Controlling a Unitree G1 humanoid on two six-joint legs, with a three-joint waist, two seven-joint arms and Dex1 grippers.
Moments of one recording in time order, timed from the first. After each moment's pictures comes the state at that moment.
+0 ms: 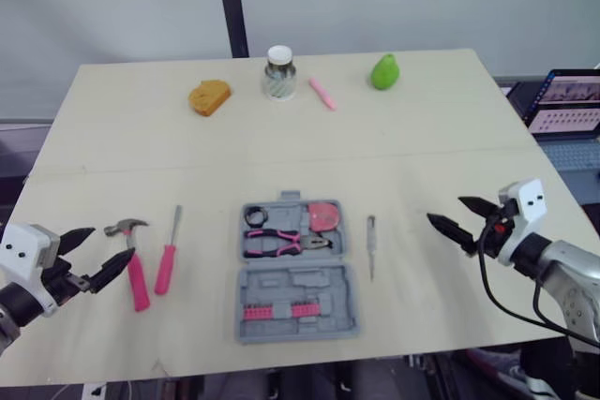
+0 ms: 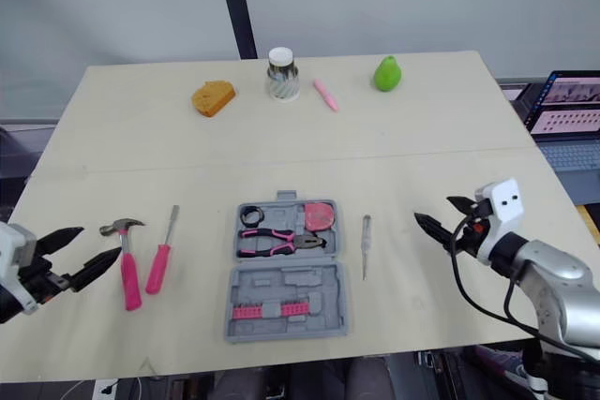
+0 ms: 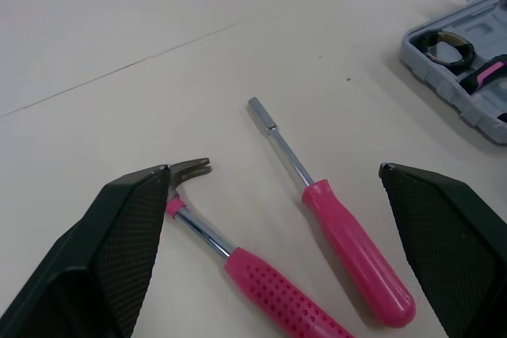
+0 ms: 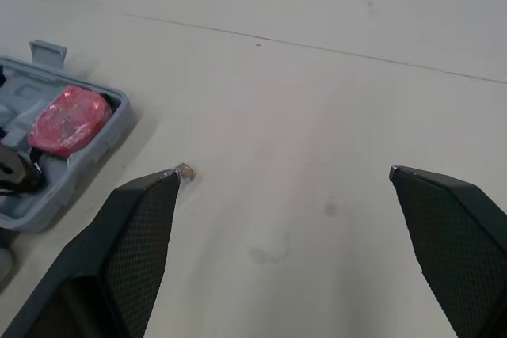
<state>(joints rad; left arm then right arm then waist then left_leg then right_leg) 0.31 0.71 0.65 -0.24 -0.47 0.39 -0.74 -0.07 -0.67 -0.35 -0.19 0.50 0.57 0.72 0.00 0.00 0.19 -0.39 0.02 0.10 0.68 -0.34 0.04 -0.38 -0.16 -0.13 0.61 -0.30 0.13</state>
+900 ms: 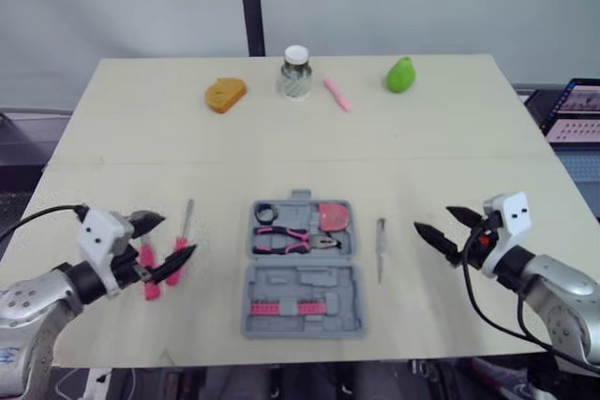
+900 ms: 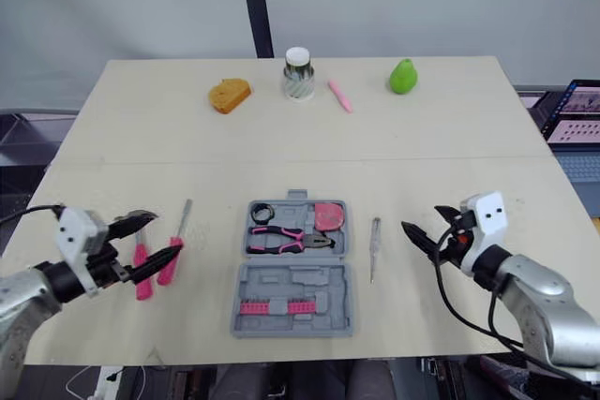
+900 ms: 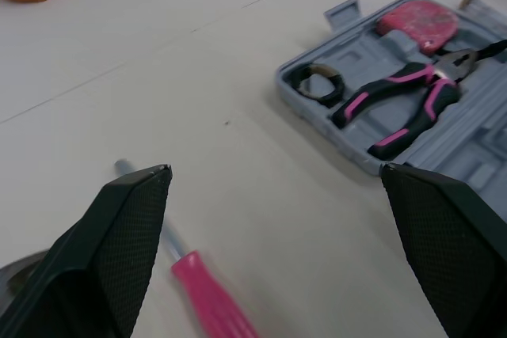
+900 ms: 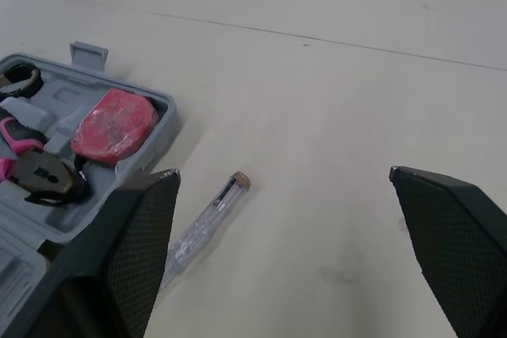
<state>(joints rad) 0.15 0.71 0.36 -0.40 -0.47 0.42 -0.76 0.03 -0.57 -0.32 -0.39 0.51 0.62 0.57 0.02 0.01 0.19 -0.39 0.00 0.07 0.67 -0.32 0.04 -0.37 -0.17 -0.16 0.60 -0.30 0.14</state>
